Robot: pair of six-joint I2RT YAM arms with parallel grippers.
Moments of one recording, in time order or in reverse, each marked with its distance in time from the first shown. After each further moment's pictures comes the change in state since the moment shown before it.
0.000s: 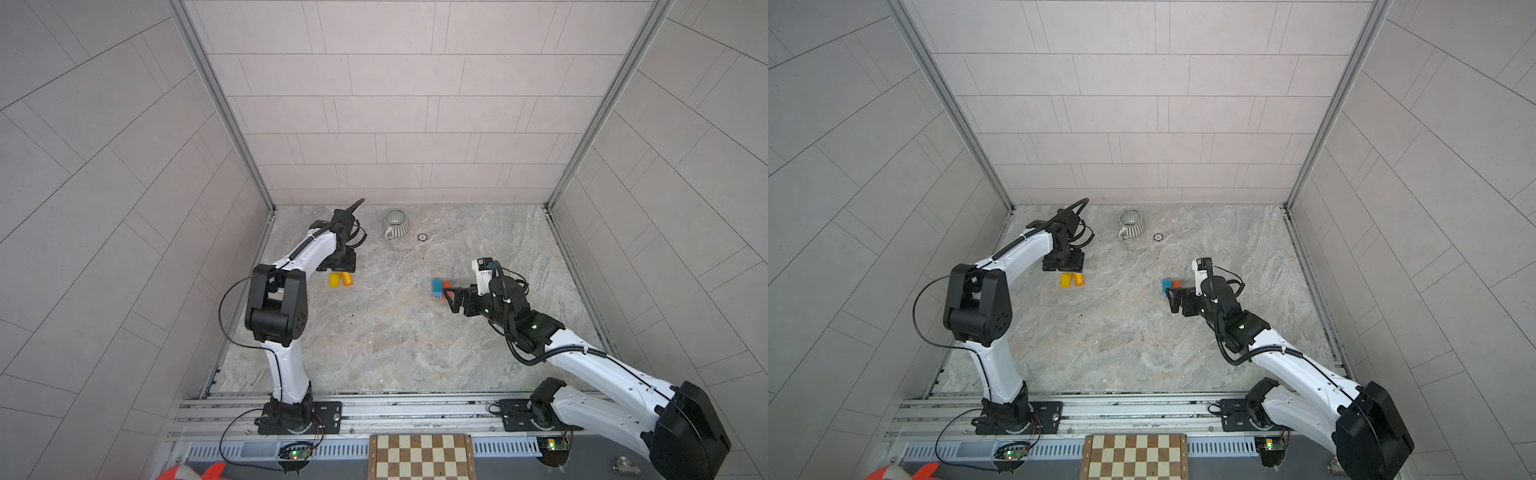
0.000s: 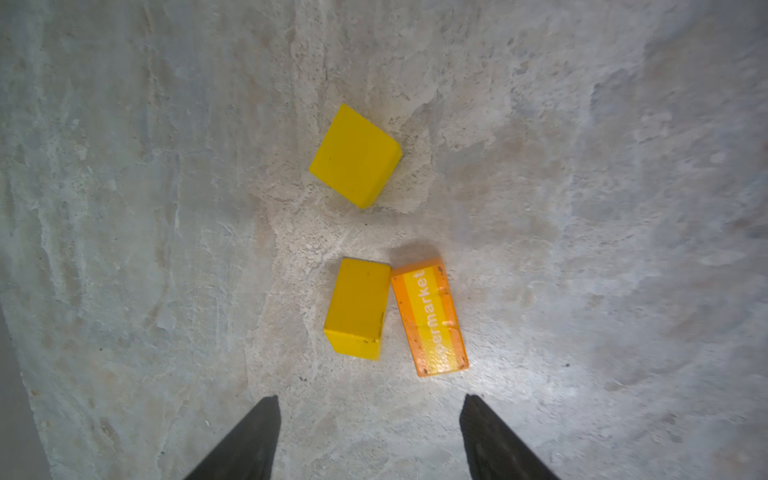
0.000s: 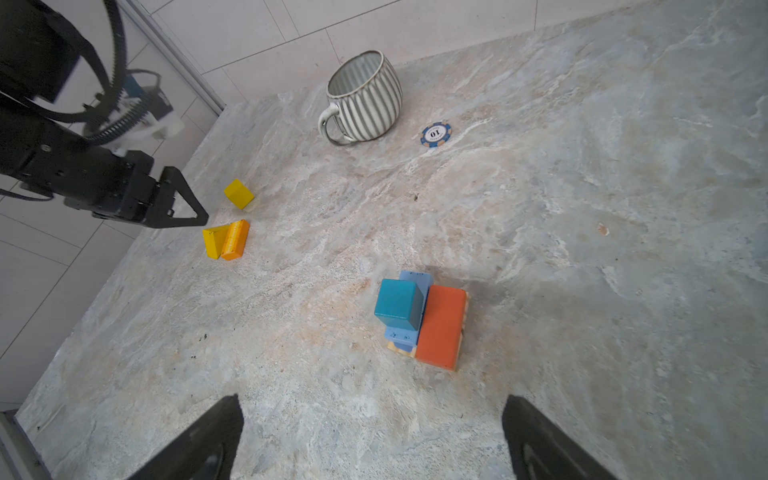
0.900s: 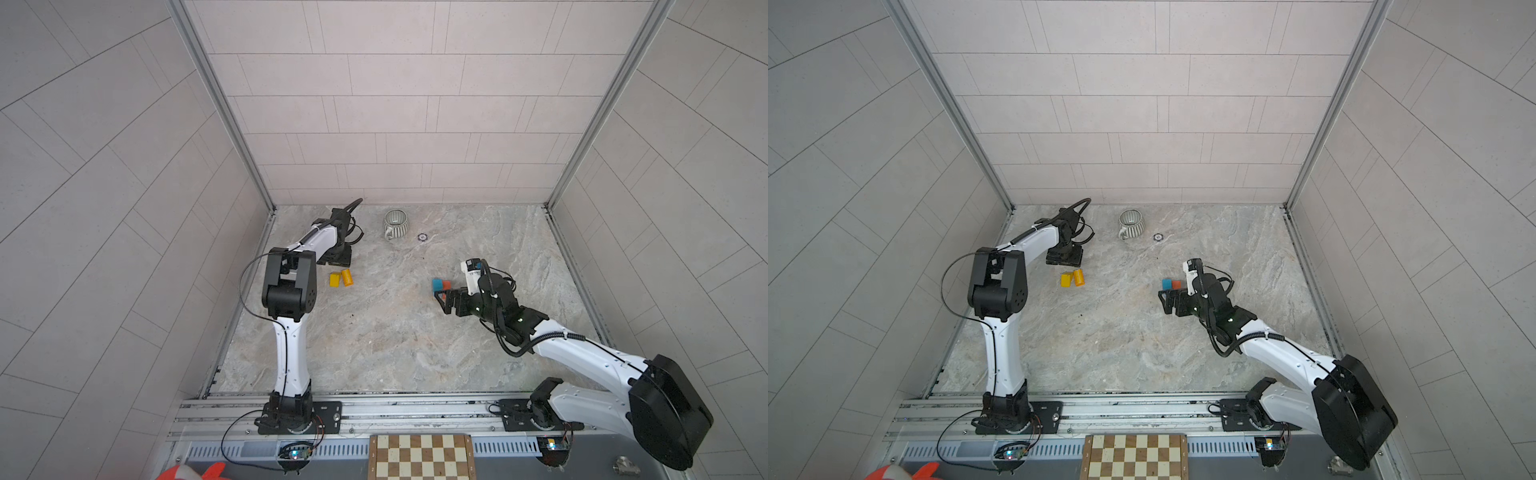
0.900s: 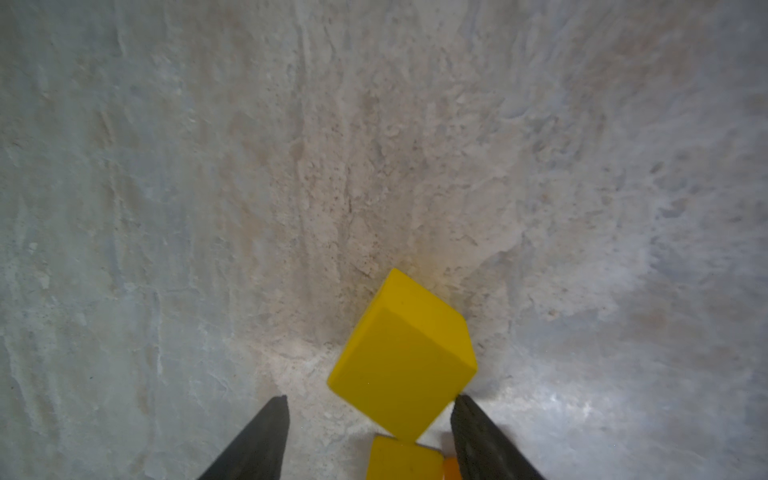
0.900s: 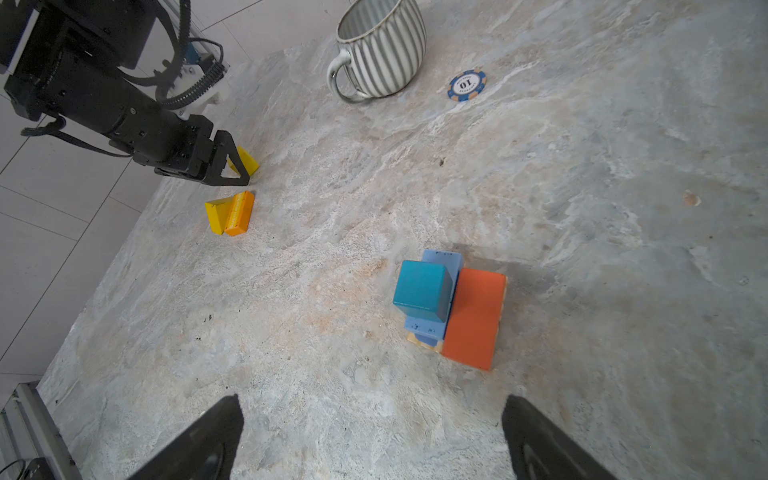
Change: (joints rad) left arm 0.061 0.243 0.175 0.091 -0.030 0.098; right arm 0.000 0.144 0.005 0.078 -0.076 0.019
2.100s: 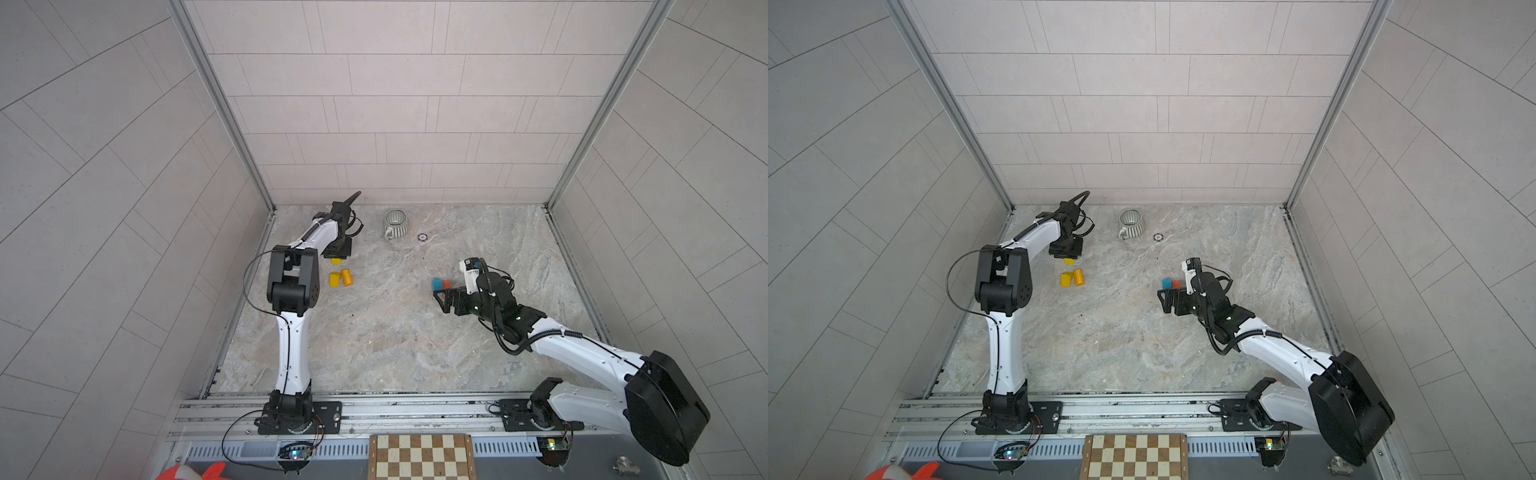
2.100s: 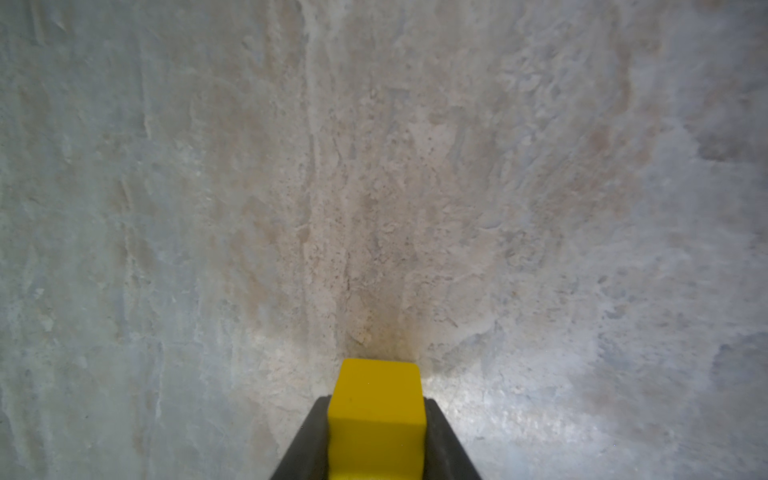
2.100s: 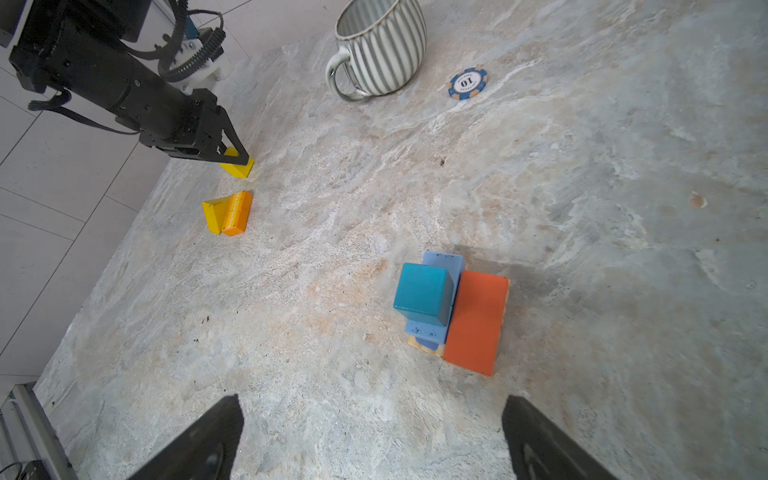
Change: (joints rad) left arm 0.007 0.069 0.138 -0.054 0.020 -0.063; right arm -0.002 0.022 0.016 0.000 0.001 -0.001
